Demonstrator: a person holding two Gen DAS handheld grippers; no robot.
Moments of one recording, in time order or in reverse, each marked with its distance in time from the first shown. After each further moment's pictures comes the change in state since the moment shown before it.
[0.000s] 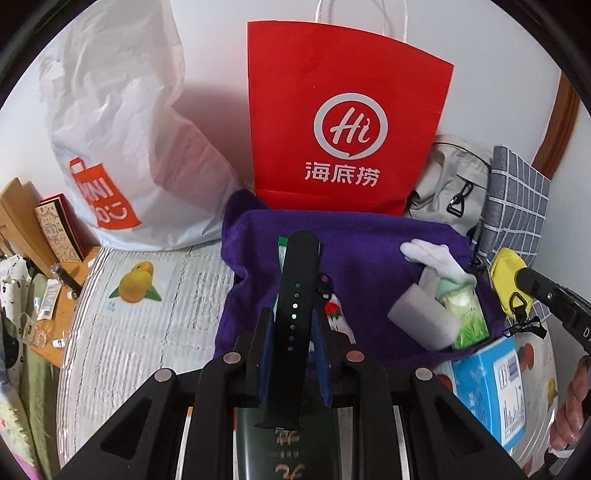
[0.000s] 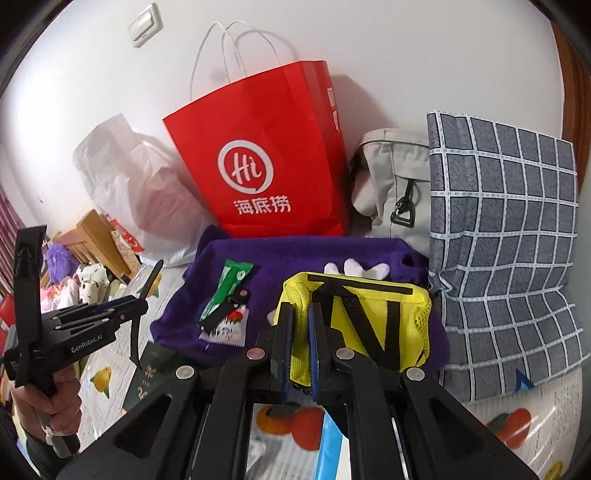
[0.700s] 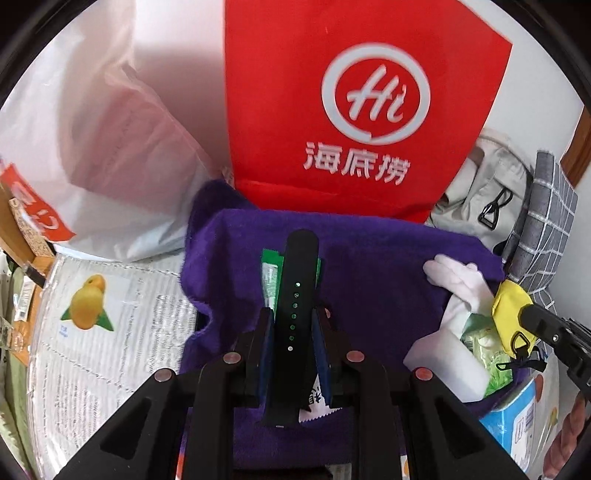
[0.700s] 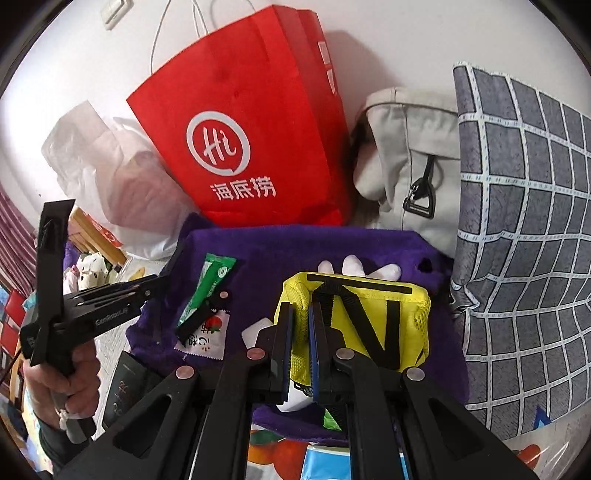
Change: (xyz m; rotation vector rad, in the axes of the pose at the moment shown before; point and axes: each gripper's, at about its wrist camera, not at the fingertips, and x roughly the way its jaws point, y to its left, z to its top) left arm 0.087 -0.007 0.029 -0.025 0.085 -0.029; right arm 0.062 -0.020 0.015 -0.010 0.109 0.040
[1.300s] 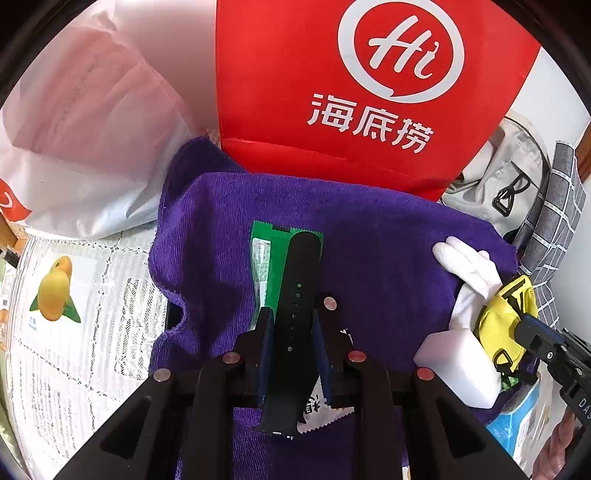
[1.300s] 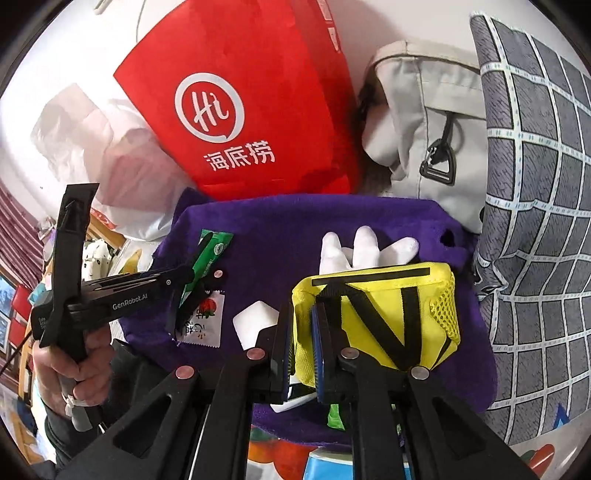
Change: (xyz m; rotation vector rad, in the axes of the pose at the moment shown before) left arm 0.037 0.006 0.005 -0.028 0.100 -0.055; right arm 0.026 -0.002 -0.005 0.006 0.079 0.025
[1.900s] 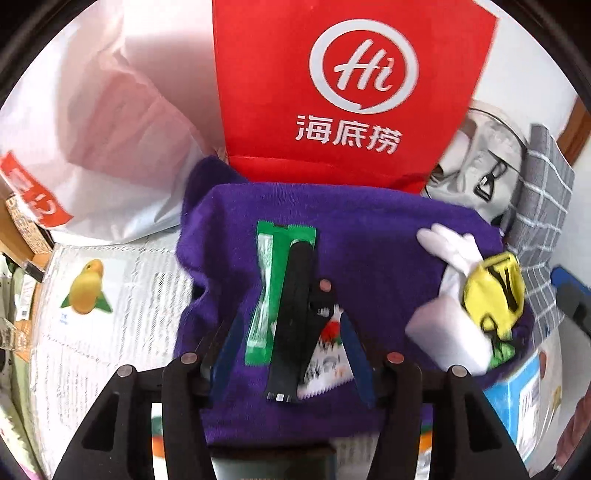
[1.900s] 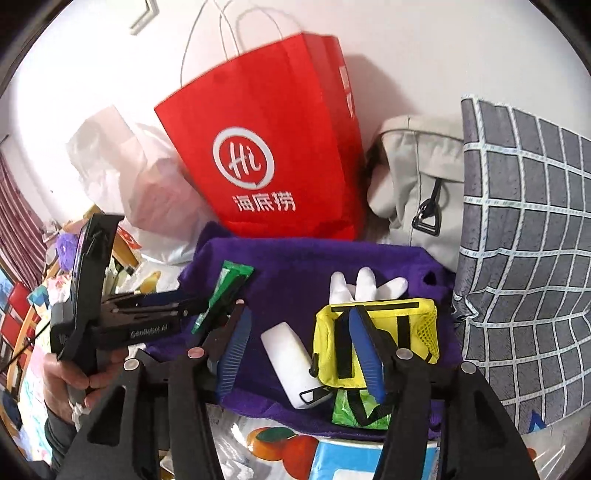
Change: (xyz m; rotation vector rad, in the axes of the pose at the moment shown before) left arm -0.050 -0.006 -0.026 0.066 -0.049 0.062; right arm -0.055 0.014 0.000 -0.035 -0.155 -0.002
